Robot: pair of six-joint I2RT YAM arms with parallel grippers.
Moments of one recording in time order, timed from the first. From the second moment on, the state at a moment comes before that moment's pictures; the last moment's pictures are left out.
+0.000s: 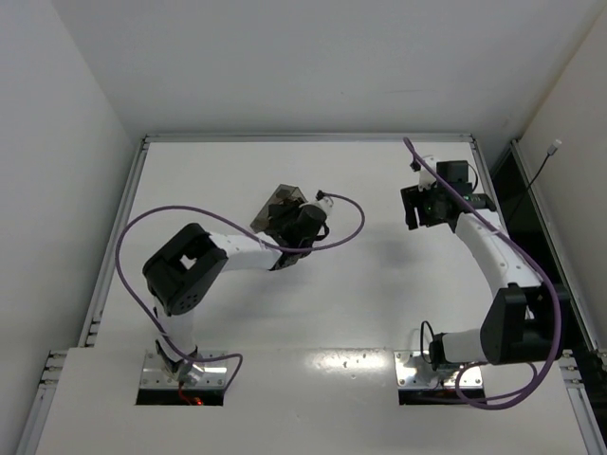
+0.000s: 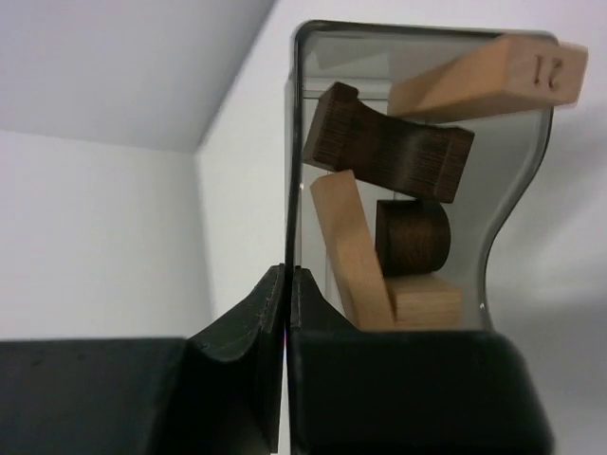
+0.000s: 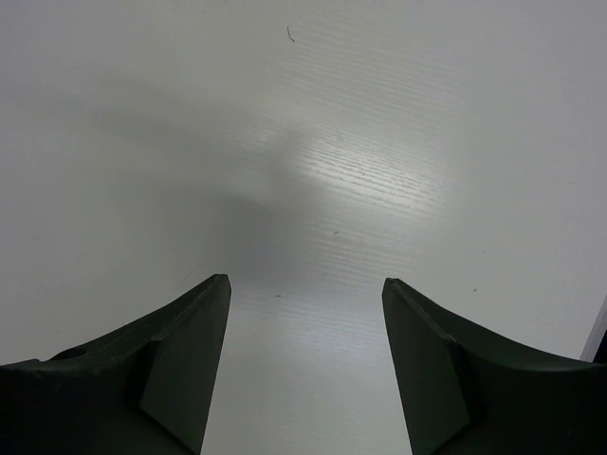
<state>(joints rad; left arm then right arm) -0.82 1.85 1.05 0.23 -0.98 0.55 0.03 1.37 1.02 -0.52 -0.07 -0.21</state>
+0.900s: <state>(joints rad) -0.89 2.22 0.92 1.31 -1.17 1.84 -0.02 1.33 0.98 -0.52 -0.09 -0.21</state>
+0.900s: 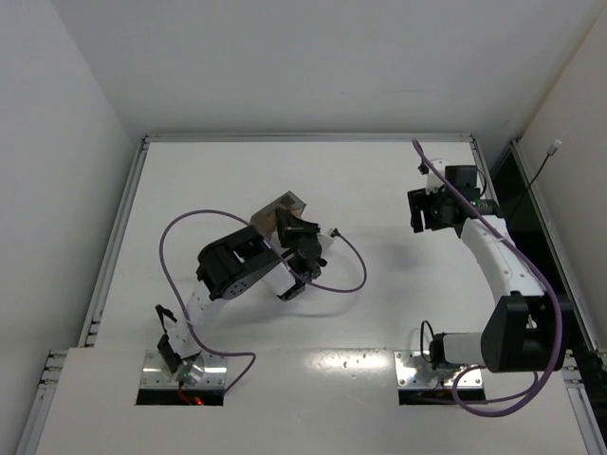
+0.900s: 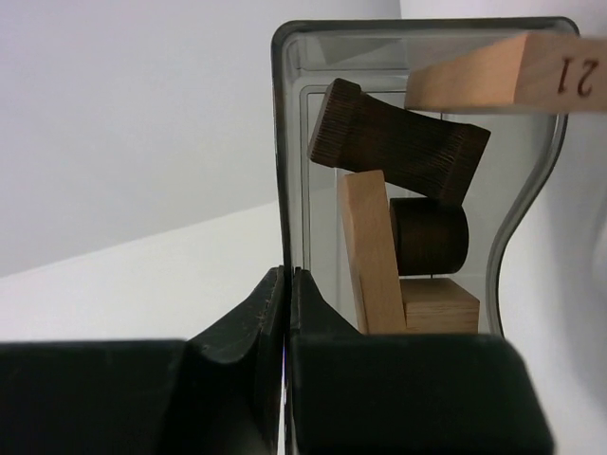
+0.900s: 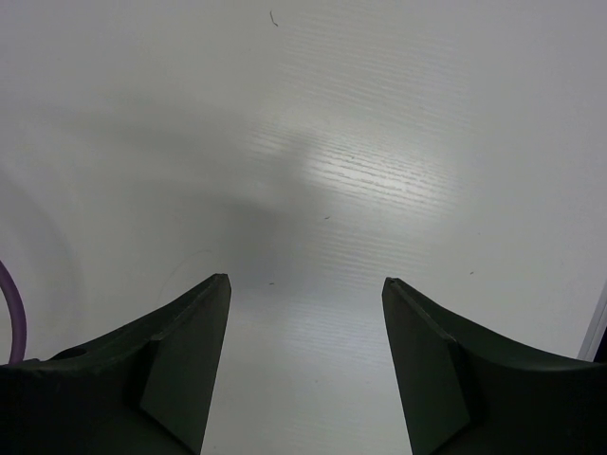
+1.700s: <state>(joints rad) -0.84 2.12 0.94 1.30 -1.07 1.93 -0.02 1.36 0.99 -0.53 -0.12 -0.20</state>
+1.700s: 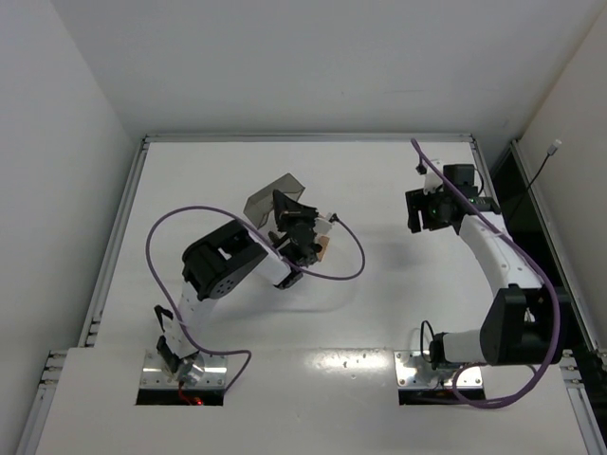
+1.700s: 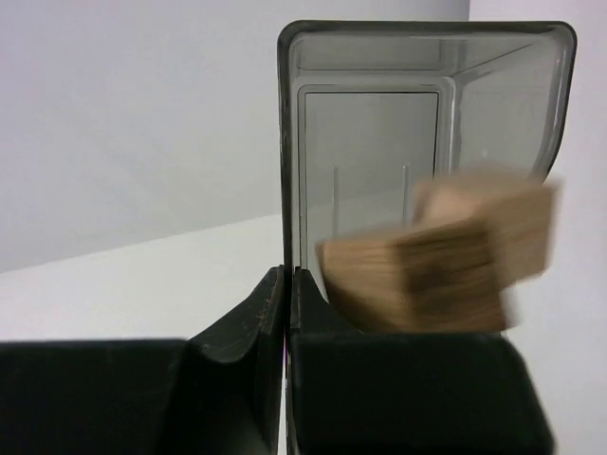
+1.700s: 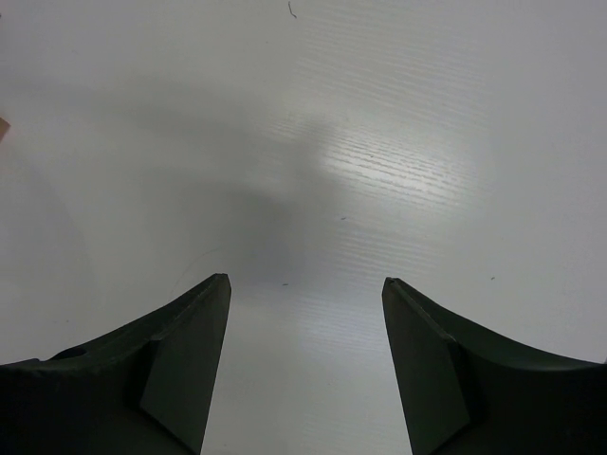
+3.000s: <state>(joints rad) 0.03 2.05 1.83 -0.74 0.07 -0.01 -0.02 1.38 1.00 -0.54 -0.17 -0.20</state>
